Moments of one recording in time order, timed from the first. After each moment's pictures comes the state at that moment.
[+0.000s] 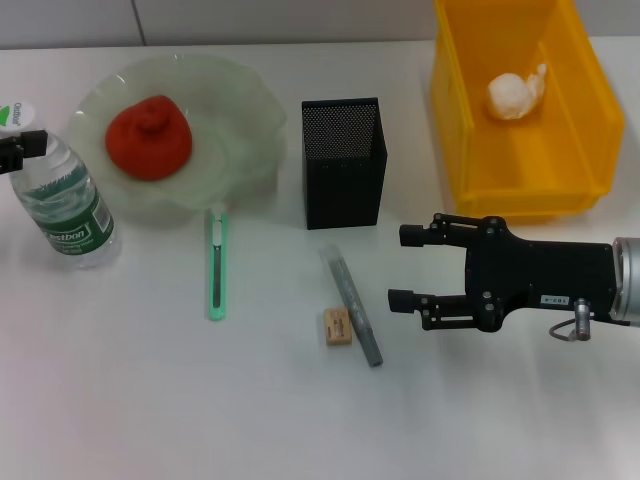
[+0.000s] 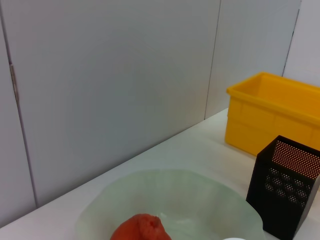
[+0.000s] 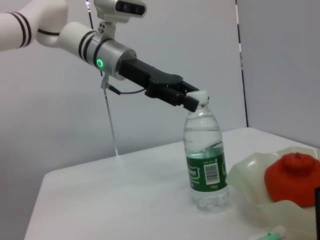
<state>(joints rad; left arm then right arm) -0.41 -2.00 0.53 1.22 2.16 1.67 -1.70 0.54 2.08 -0.69 -0.43 -1.98 -1.63 1.01</state>
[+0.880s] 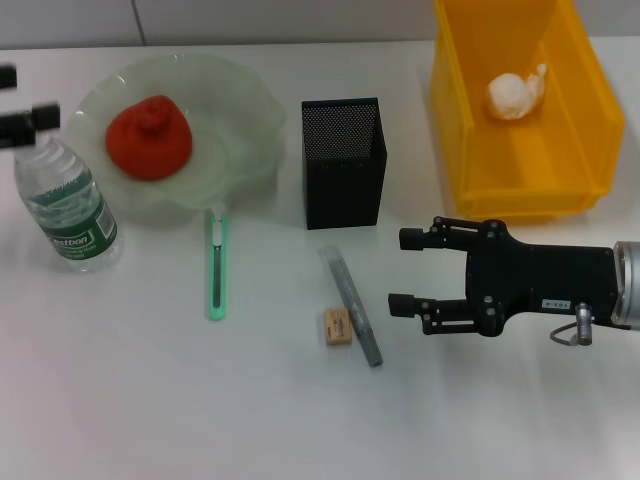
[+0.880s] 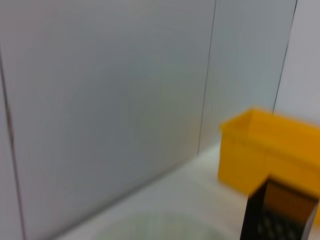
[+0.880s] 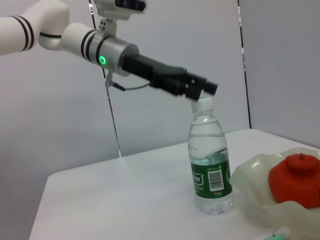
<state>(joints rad) -0.40 -2.01 0.53 1.22 2.05 1.68 -1.70 0.53 2.08 -0.69 -0.43 -1.98 -1.64 1.01</state>
